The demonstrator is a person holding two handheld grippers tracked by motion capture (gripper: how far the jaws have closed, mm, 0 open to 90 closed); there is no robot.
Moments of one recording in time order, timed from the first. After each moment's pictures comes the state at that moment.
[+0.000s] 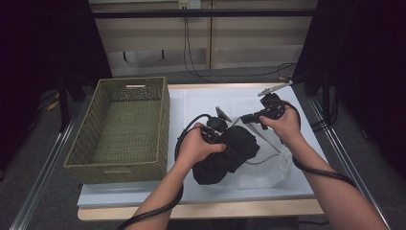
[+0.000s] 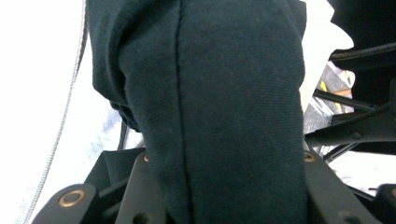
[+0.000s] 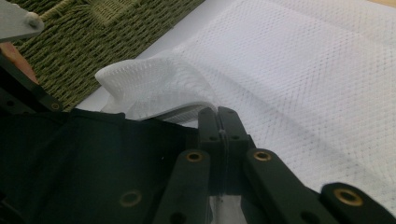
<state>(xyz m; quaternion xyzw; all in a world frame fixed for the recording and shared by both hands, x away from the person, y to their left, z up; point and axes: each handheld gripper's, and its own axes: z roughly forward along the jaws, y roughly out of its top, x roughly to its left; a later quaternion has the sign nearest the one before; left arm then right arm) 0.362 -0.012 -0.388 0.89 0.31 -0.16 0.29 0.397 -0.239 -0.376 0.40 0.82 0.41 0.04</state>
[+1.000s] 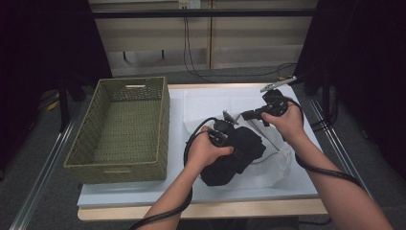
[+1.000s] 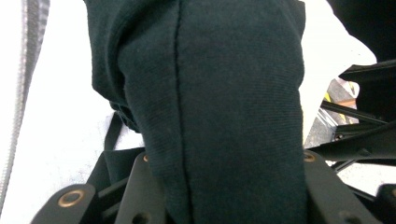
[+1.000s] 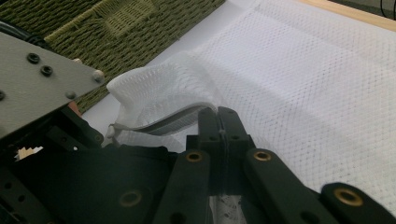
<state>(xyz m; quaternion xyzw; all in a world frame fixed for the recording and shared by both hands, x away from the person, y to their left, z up) 0.357 -0.033 -0.401 0.89 0.32 -0.14 0.30 0.392 -0.239 -0.357 0.39 0.82 0.42 0.05</state>
